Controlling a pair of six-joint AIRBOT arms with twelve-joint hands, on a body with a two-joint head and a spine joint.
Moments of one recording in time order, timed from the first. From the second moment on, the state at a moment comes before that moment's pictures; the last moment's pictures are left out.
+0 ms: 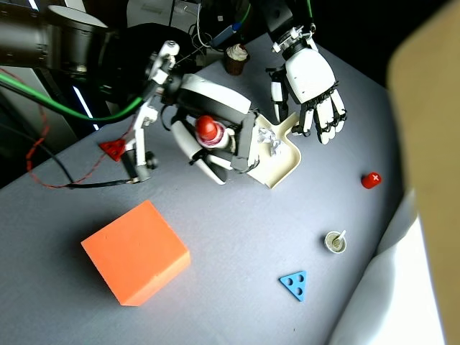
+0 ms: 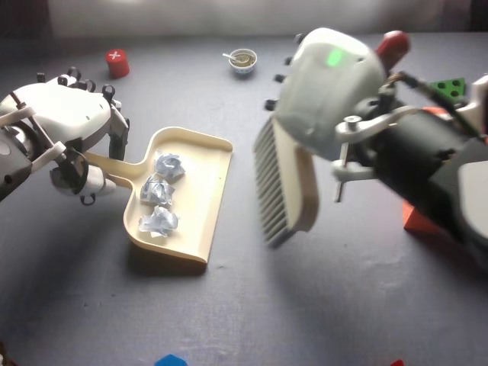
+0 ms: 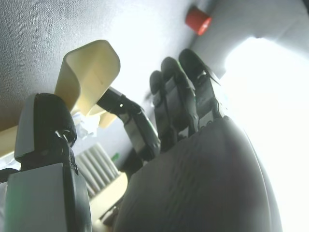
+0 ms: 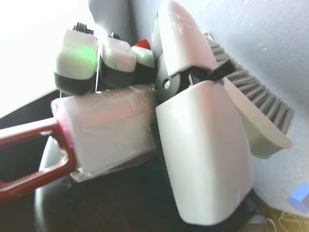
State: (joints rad) left arm 0.70 -1.03 1.12 -1.02 -0.55 1.89; right arm -0.13 -1.24 0.86 -1.97 -0.75 -0.02
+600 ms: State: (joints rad) left arm 0.70 -1.03 1.12 -1.03 -0.55 1.90; right arm -0.21 -1.15 0.76 -1.96 -0.82 -0.15
